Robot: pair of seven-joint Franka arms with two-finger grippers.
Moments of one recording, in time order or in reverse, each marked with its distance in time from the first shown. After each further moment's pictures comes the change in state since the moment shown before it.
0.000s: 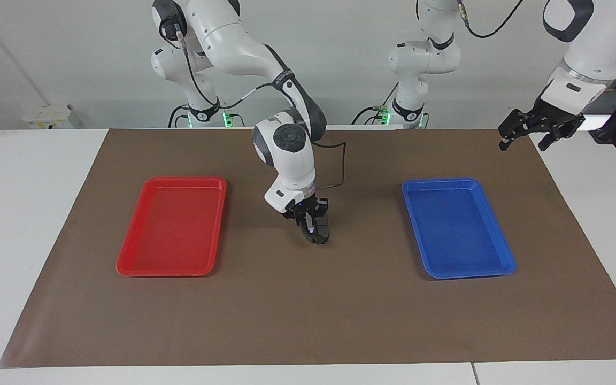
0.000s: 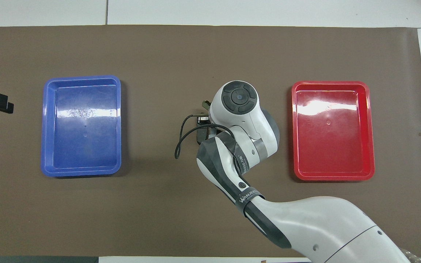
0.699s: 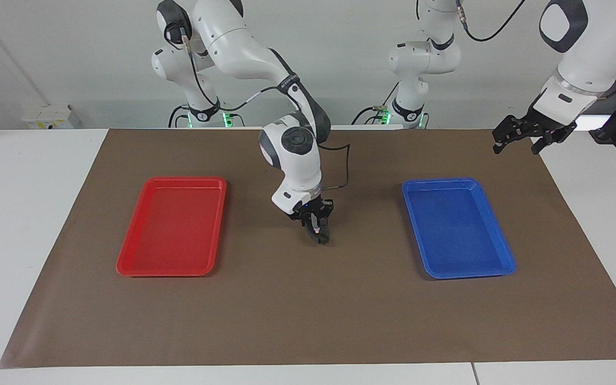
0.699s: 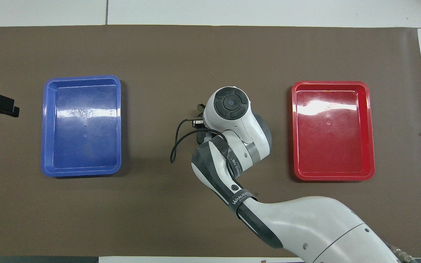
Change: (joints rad) left arm 0.003 0.006 -0.005 -0.011 0.000 -0.012 0.000; right arm 0.024 0.024 0.000 -0.001 0.000 0.034 0.000
